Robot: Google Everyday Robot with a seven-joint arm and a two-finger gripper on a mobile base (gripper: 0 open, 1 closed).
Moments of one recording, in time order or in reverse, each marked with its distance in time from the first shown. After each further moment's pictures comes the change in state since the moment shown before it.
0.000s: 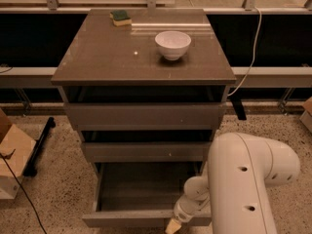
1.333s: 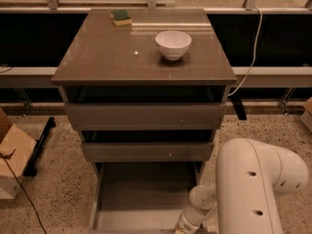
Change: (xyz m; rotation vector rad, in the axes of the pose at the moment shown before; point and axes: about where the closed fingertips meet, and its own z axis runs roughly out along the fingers) arm 0.032 0.033 0.010 -0.095 0.016 0.016
